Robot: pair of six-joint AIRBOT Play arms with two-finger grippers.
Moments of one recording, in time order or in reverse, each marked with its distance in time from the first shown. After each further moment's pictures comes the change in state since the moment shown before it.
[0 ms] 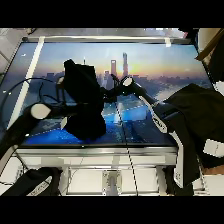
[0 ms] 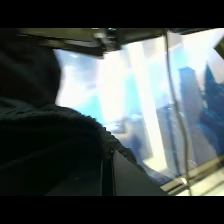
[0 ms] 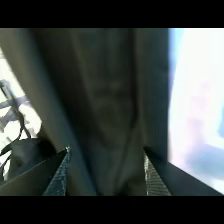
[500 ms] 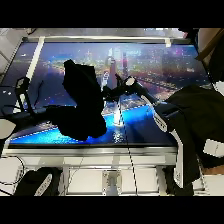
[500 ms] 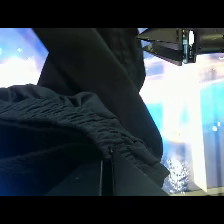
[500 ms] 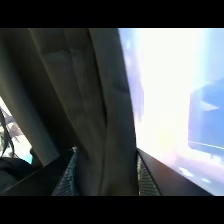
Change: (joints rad) left arm 0.156 0.286 0.002 0.270 -0.241 -0.190; right arm -0.001 -0.027 0.001 0.005 -0.035 0.030
